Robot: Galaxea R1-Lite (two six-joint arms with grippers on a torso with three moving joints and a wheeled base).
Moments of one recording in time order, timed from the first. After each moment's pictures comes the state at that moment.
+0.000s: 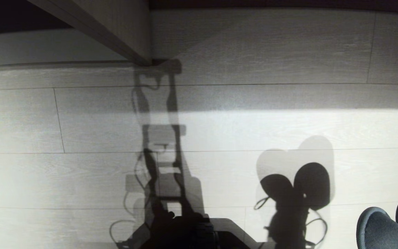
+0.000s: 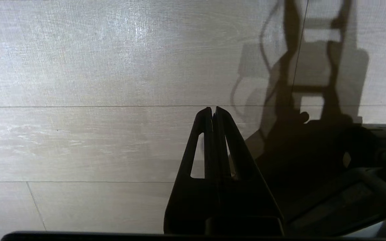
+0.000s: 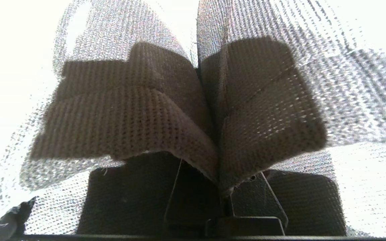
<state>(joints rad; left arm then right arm) -0.01 0.00 0.00 0.00 0.01 -0.03 0.00 0.00 0.00 0.01 0.02 -0.06</state>
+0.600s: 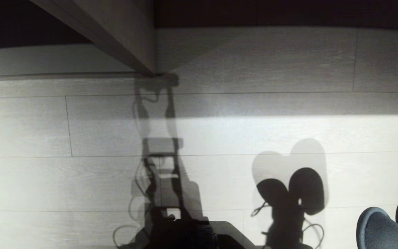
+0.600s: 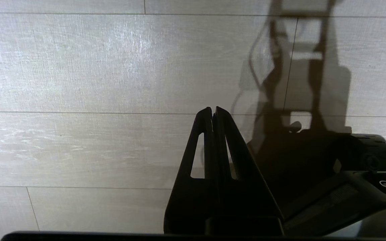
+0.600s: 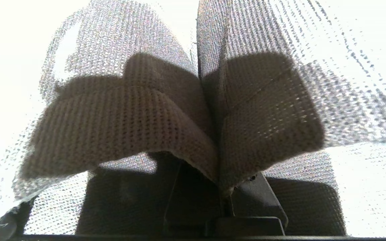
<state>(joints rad) -0.01 0.00 0.00 0.00 0.01 -0.05 0.00 0.00 0.00 0.01 0.02 -0.06</state>
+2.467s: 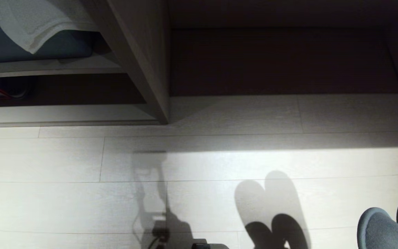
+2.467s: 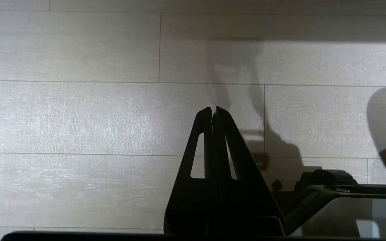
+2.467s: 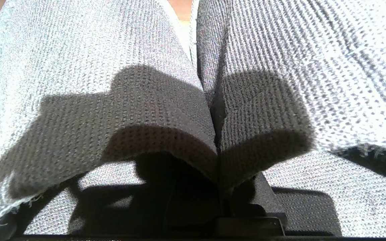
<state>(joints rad) -0.01 0.00 0.00 0.00 0.01 -0.05 0.00 0.00 0.00 0.01 0.02 -0.06</state>
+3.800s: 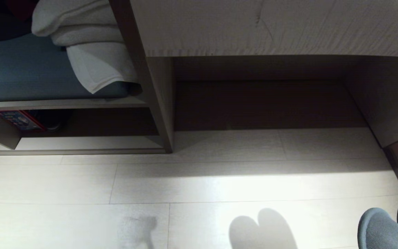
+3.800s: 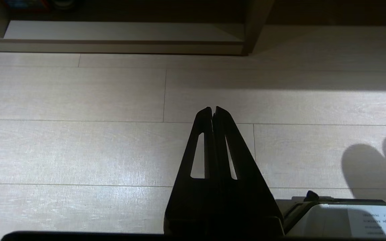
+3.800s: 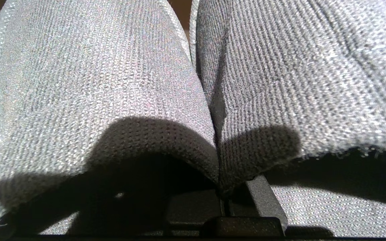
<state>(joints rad) -0.01 0.00 0.00 0.00 0.01 -0.05 0.00 0.00 0.00 0.01 0.02 -0.06</state>
